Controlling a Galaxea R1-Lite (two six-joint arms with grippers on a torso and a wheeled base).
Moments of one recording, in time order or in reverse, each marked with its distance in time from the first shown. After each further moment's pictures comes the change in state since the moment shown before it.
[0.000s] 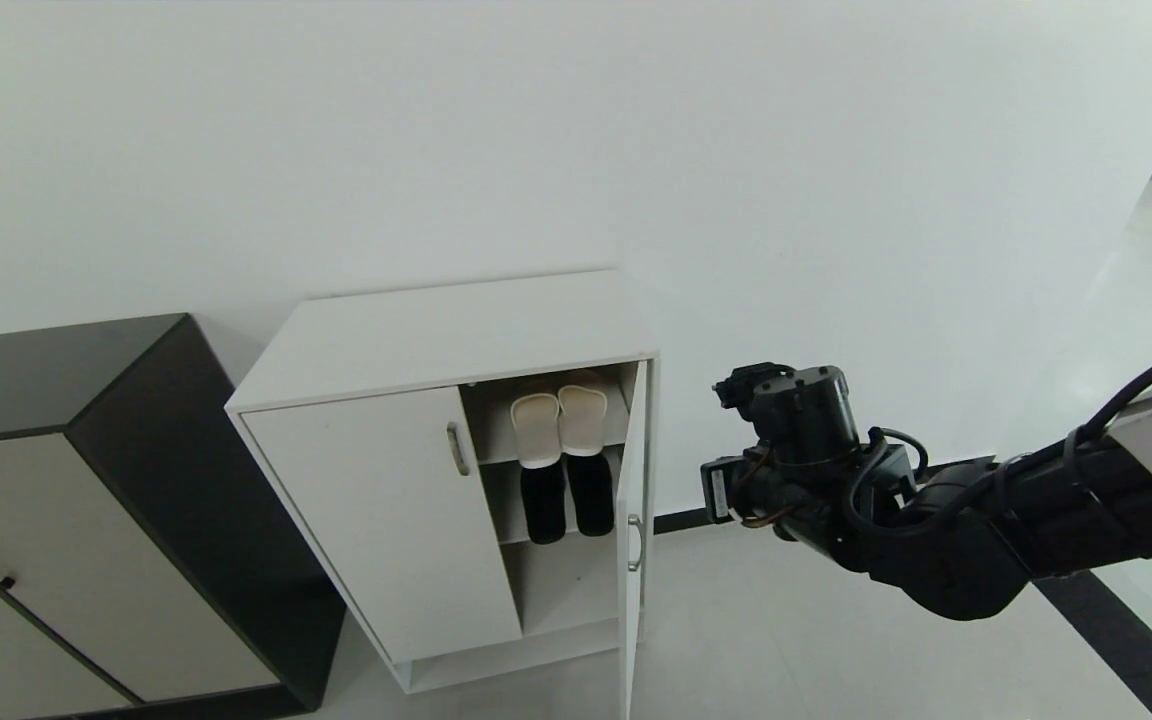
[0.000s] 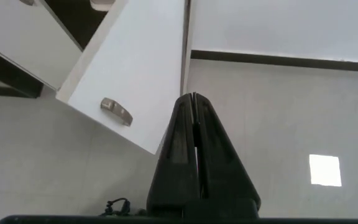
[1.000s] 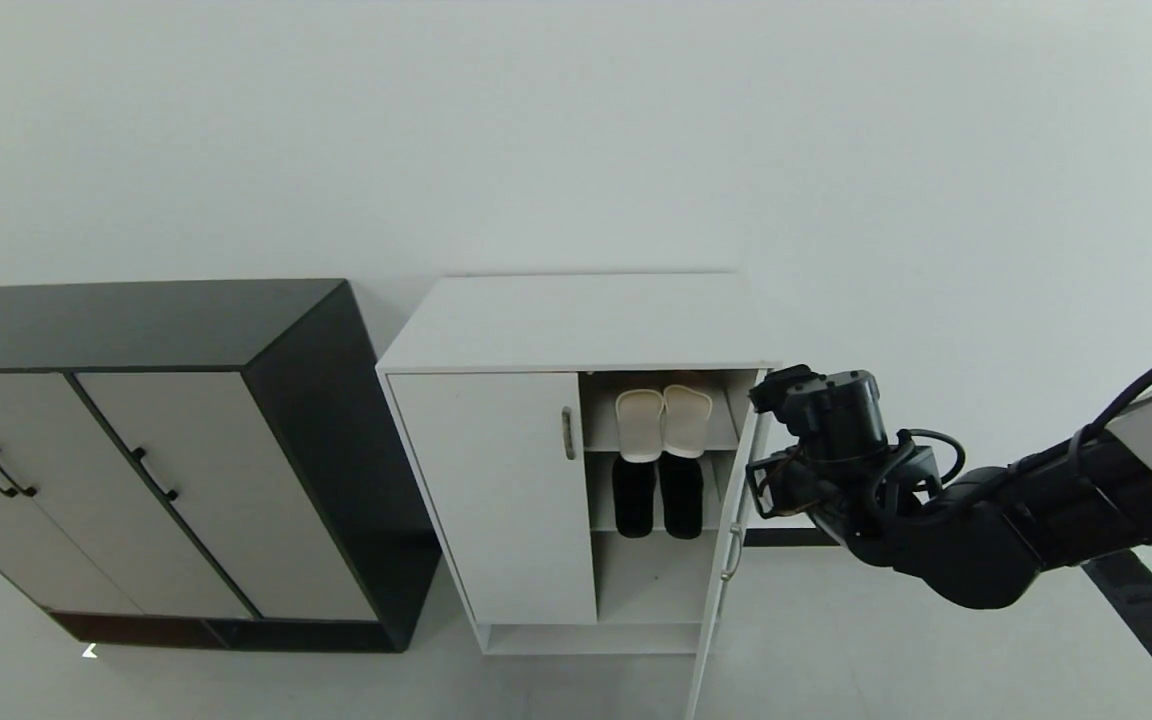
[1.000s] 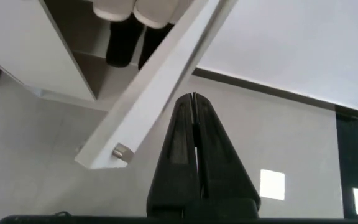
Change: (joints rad) left arm 0.000 0.000 0.000 0.000 0.000 -0.001; right arm -0.088 0.009 0.052 -0.037 -0.137 -0.142
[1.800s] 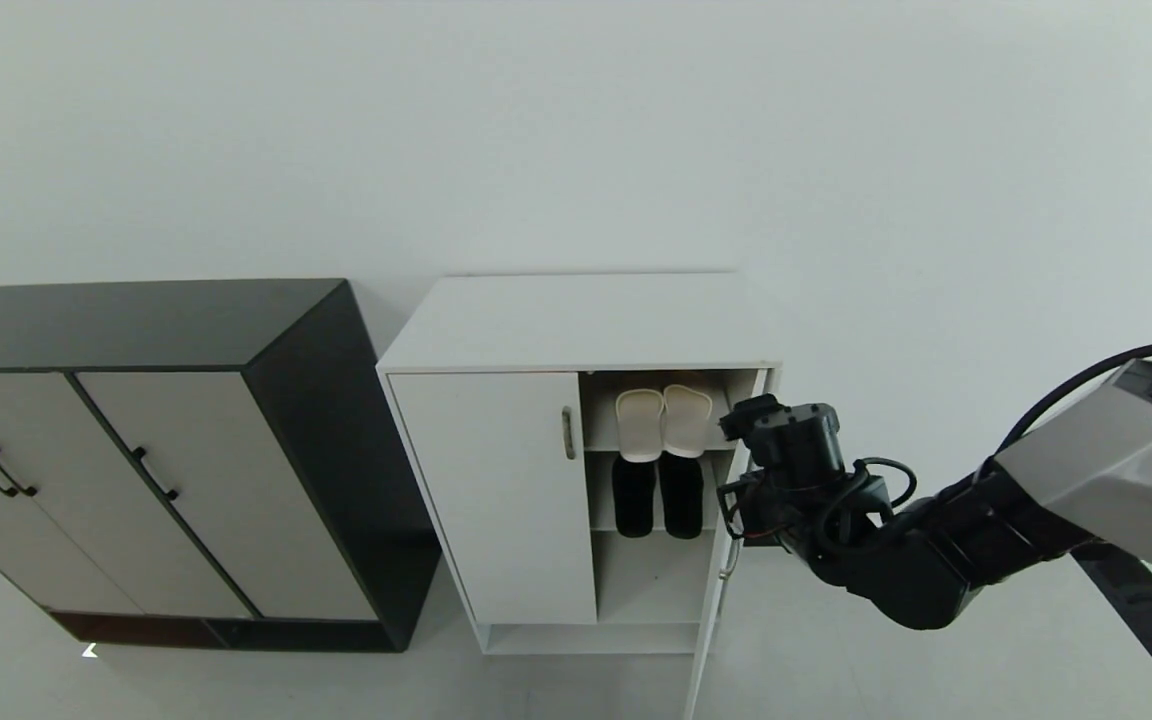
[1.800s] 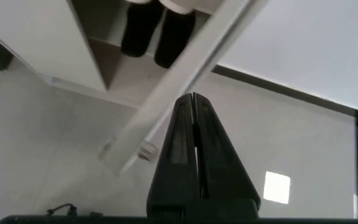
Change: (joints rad) left arm 0.000 0.000 0.000 0.000 0.000 0.000; right arm 0.020 0.129 -0.016 -0.134 0.063 0.009
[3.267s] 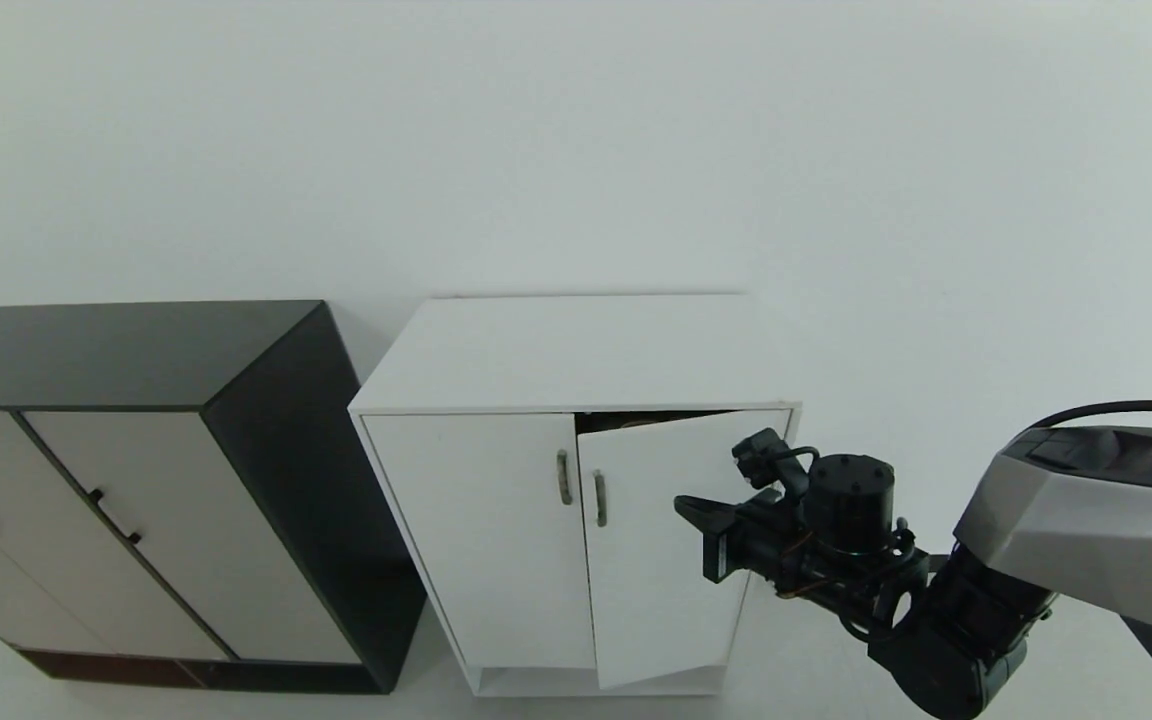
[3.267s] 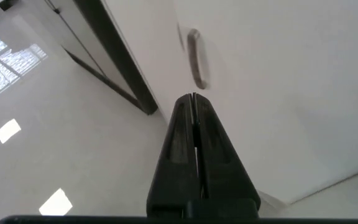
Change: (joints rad) left arm 0.000 0.000 0.000 0.000 0.000 0.001; right arm -0.031 0.102 0.270 -0.672 0.622 0.088
